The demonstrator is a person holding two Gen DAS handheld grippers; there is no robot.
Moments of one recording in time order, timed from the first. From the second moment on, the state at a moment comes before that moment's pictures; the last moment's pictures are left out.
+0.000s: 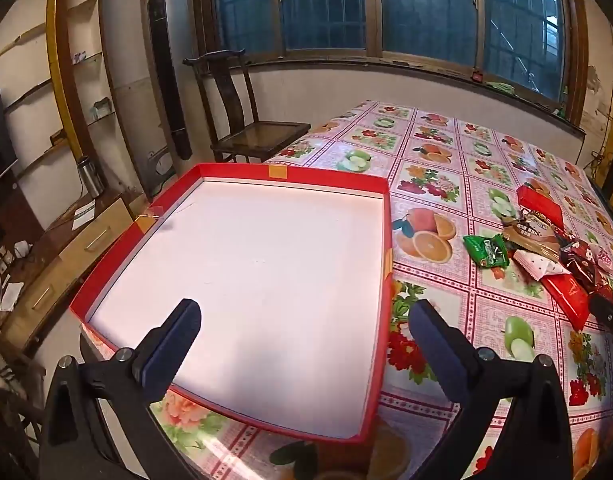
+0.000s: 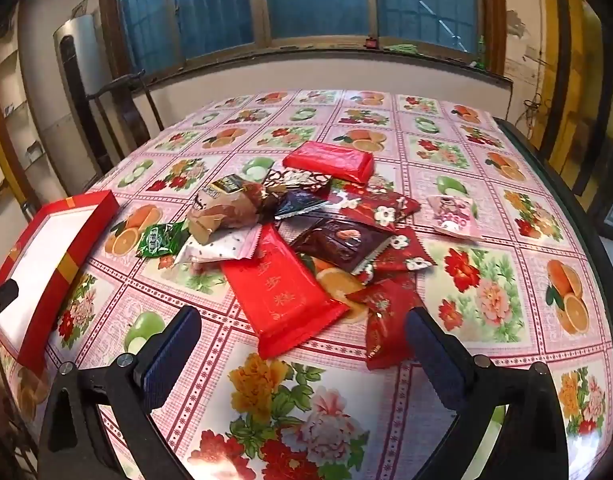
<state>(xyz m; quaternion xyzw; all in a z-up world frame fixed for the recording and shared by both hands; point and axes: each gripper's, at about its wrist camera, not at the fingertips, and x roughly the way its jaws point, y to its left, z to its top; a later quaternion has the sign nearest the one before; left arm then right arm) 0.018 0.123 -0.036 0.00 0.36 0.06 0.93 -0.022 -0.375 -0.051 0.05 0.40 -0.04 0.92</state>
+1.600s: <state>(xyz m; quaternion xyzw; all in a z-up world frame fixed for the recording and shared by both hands) 0.028 -0.184 -0.038 0.21 0.41 -0.24 0.86 -0.151 -0.596 -0.083 0.56 0.25 0.07 0.79</state>
